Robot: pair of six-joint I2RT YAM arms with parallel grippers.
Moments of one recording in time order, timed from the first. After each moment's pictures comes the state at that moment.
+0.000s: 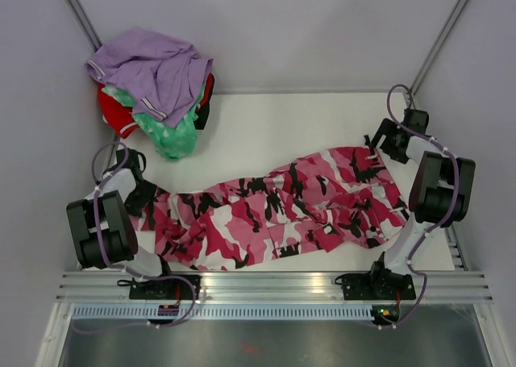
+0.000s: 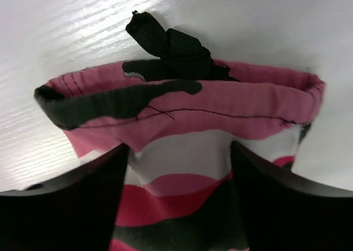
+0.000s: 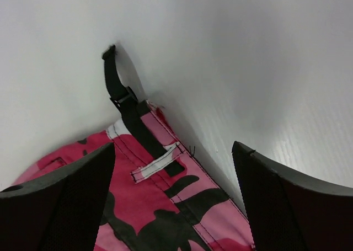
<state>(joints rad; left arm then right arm) 0.30 1.50 0.83 -0.62 -0.33 -0.87 -0.27 1.86 1.21 -0.20 -0.09 0.30</state>
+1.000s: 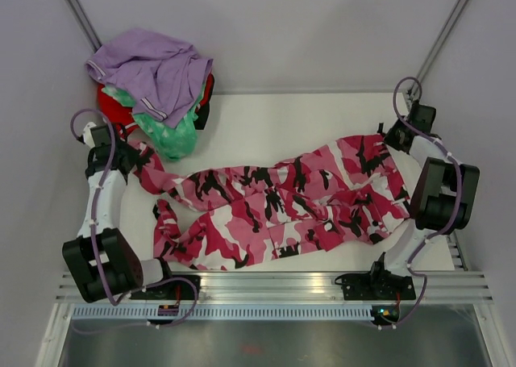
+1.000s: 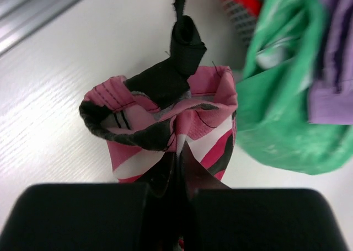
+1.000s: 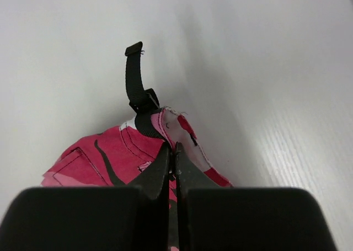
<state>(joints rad) 0.30 1.31 0.98 -0.40 -0.14 -0.66 -0.27 1.83 1.21 -0.16 -0.11 0.35</state>
